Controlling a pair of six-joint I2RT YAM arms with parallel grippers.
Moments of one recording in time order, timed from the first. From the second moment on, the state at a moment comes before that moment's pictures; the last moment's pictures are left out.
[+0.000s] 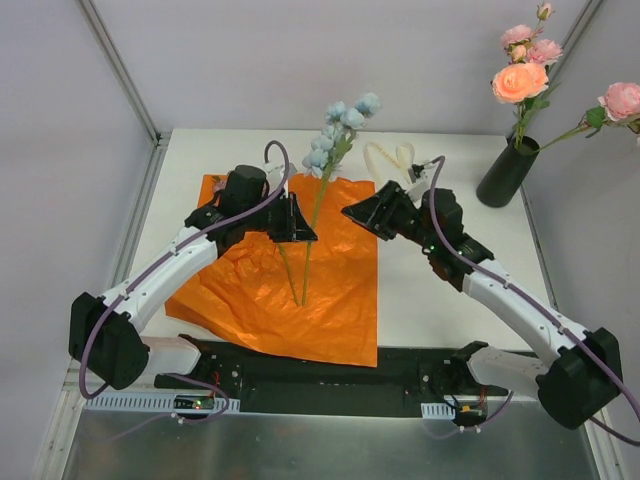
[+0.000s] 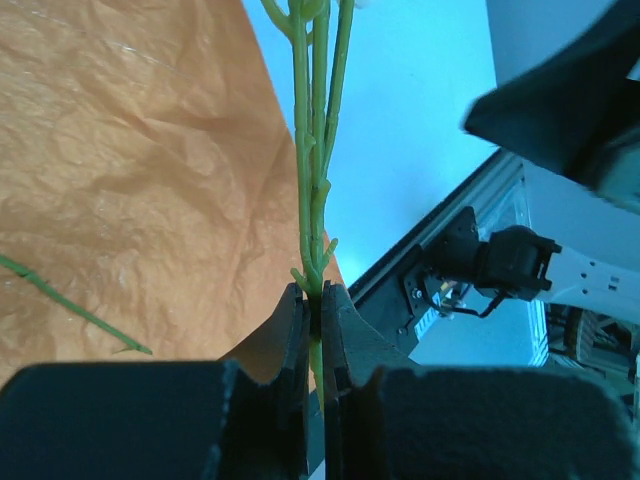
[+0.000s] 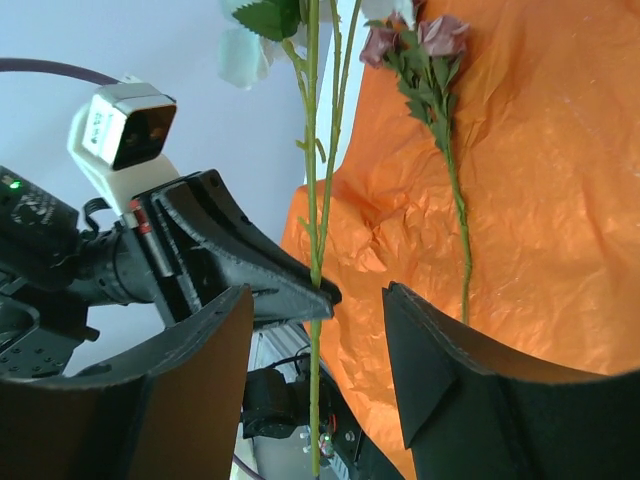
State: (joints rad) left arm -0.52 1.29 1.08 -0.44 0.50 -0.63; right arm 0.55 1.10 0.83 0.04 -0.29 1.03
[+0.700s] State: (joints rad) left arm -0.52 1.24 1.03 -0.38 0.68 -0.62; right arm 0.68 1.36 0.99 0.08 -0.19 1.03
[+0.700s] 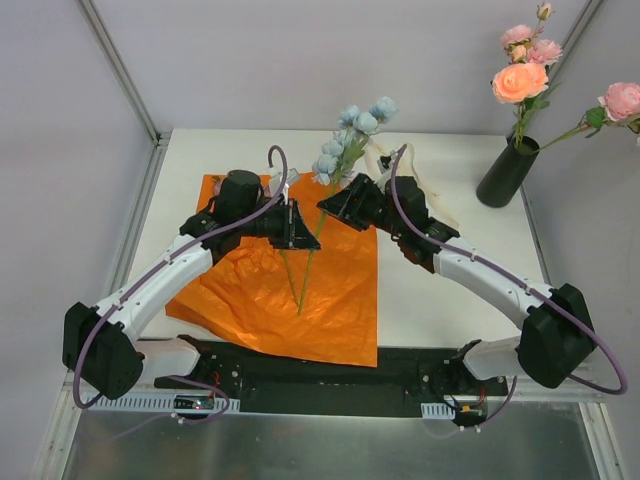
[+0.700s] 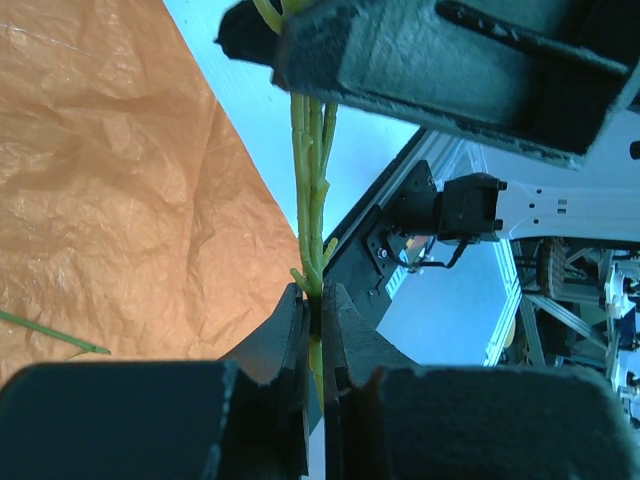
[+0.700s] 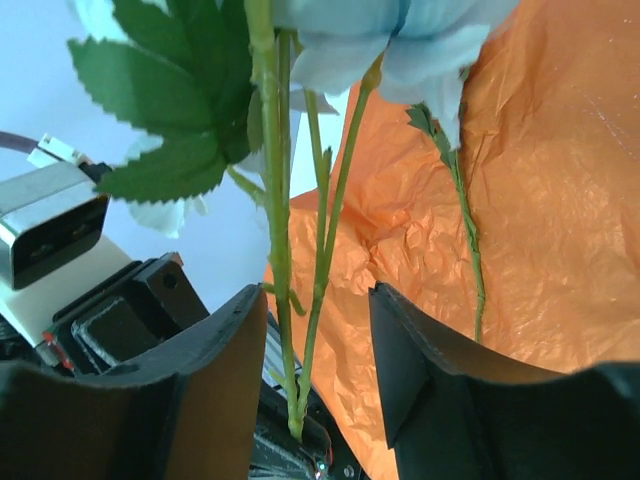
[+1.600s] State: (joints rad) left arm -0.52 1.14 1.05 -0.57 0.65 -0.37; right arm 0.70 1.21 1.04 0.11 0.22 0.51
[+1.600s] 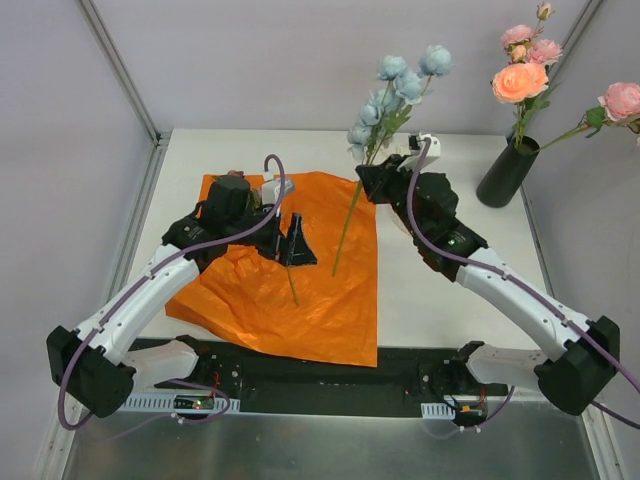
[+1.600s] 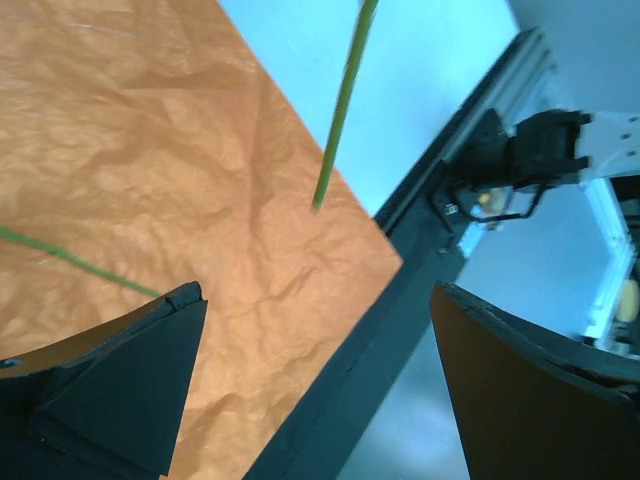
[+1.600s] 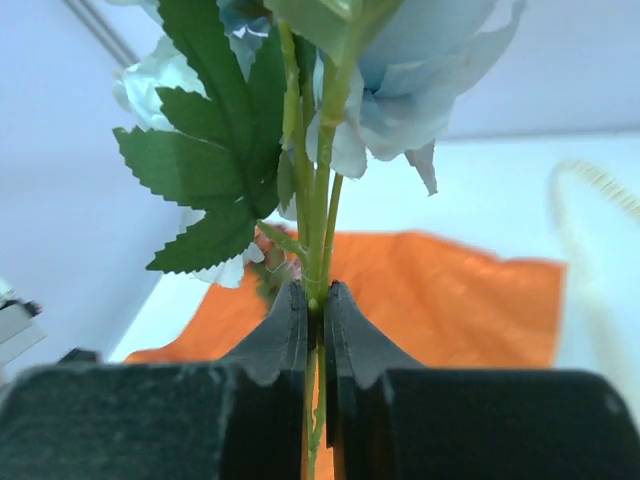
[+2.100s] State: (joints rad) left arm -0.52 1.00 0.98 -0.68 0.21 -0.21; right arm 0.51 1.04 1.11 0.35 0.38 -0.24
